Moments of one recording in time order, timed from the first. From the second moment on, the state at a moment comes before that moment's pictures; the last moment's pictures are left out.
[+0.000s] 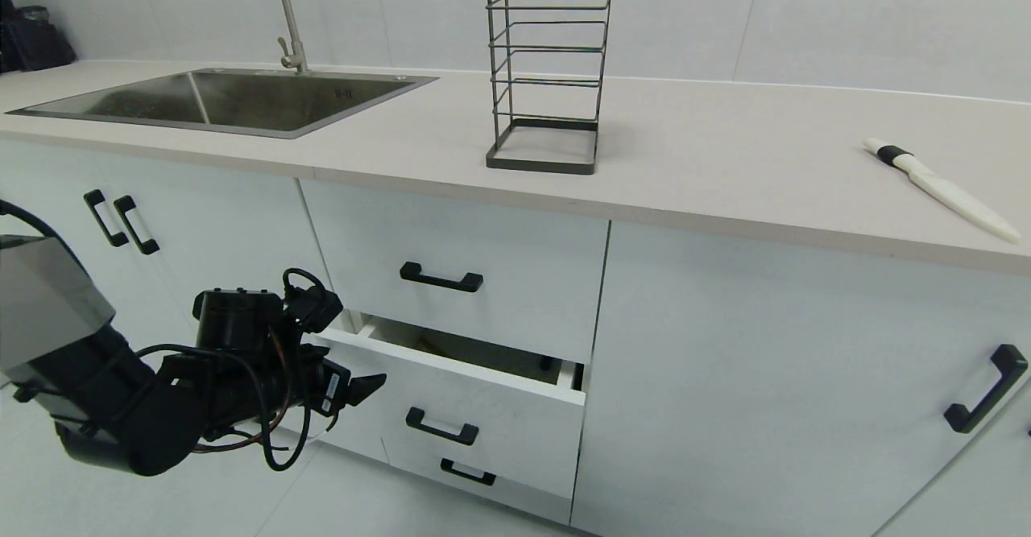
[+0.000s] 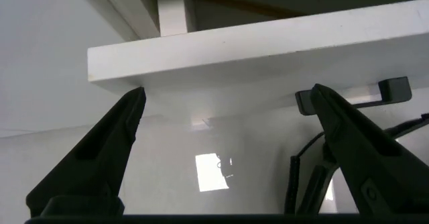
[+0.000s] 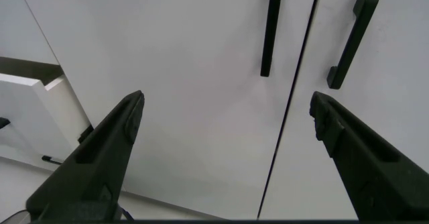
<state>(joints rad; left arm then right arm) -0.13 1.99 -0.54 -0.80 -0.21 0.24 0.00 0.01 0.00 0.00 -0.01 0.01</state>
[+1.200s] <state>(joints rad) -0.13 1.74 -0.29 -0.95 -0.22 0.19 0.00 0.01 0.00 0.00 -0.01 0.01</state>
